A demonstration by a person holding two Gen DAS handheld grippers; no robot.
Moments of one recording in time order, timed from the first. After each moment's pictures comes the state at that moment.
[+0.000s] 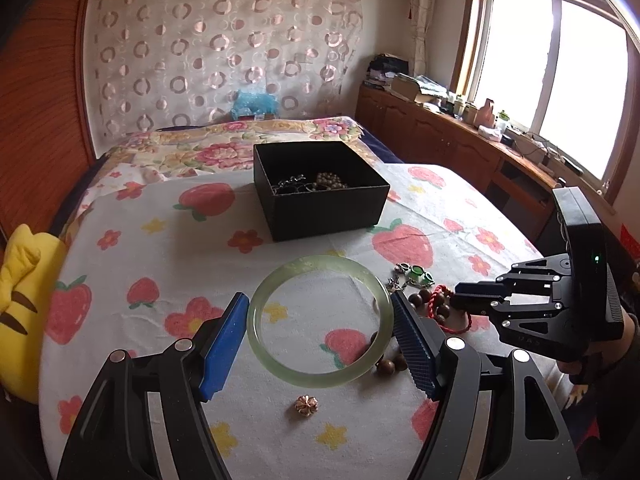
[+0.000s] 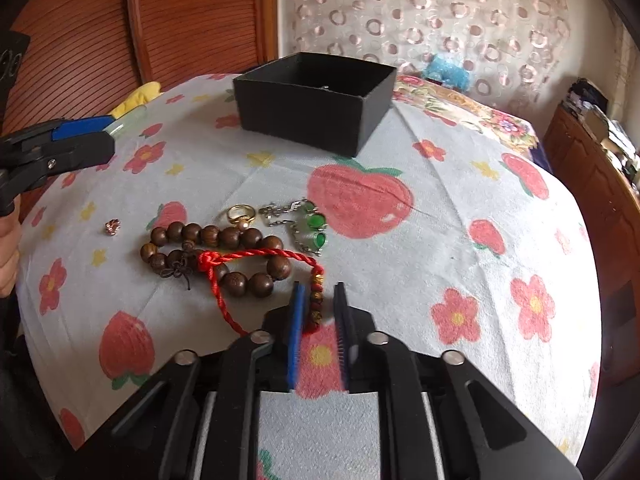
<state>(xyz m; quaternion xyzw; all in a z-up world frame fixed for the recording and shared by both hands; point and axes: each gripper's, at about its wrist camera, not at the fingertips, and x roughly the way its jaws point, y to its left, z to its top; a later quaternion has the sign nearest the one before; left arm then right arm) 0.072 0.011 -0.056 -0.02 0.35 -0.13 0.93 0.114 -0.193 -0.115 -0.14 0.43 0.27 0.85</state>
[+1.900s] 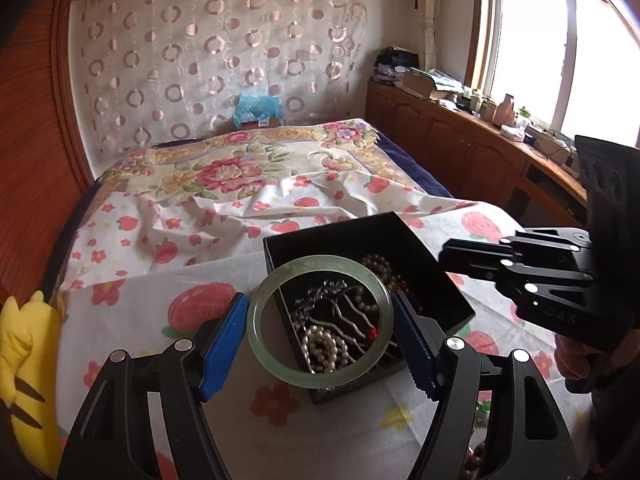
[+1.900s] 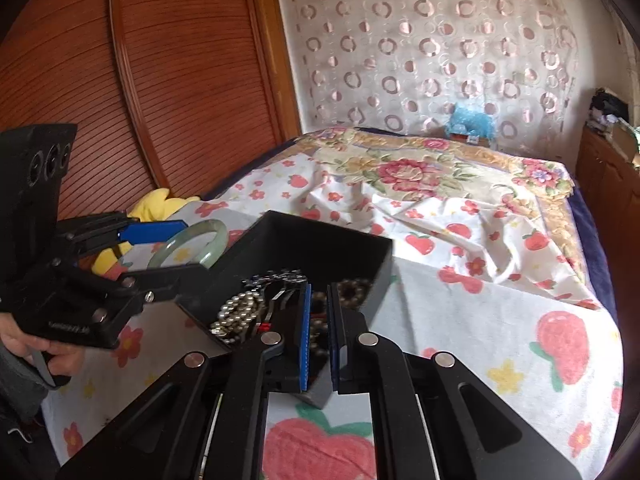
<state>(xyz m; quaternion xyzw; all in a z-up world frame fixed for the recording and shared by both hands) 0.228 0.004 -0.034 0.02 0.35 -0.12 0.93 0.268 -0.170 -0.051 -0.04 0.33 0.32 0.89</state>
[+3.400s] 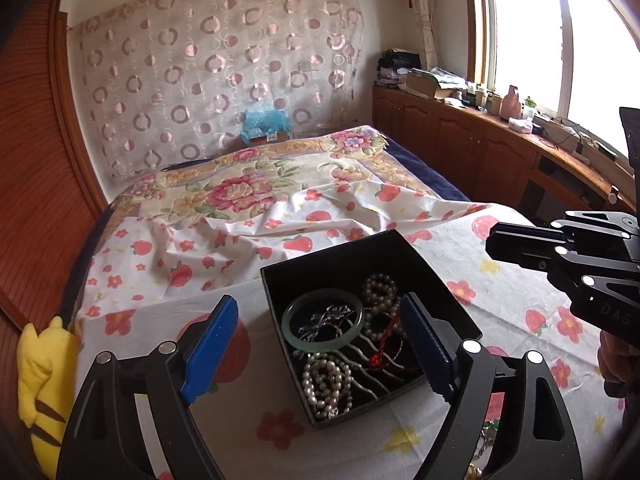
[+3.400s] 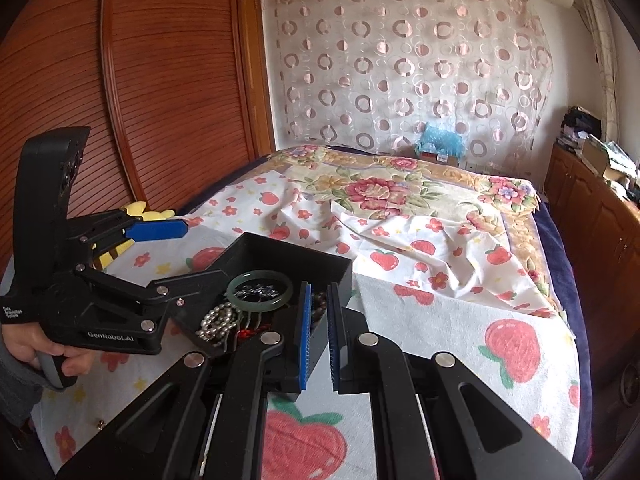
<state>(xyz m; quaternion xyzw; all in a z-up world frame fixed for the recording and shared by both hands) 0.229 -0.012 -0.030 0.06 0.33 -0.09 0.94 0.247 -0.187 -0.024 -0.05 0.31 0.29 0.91</state>
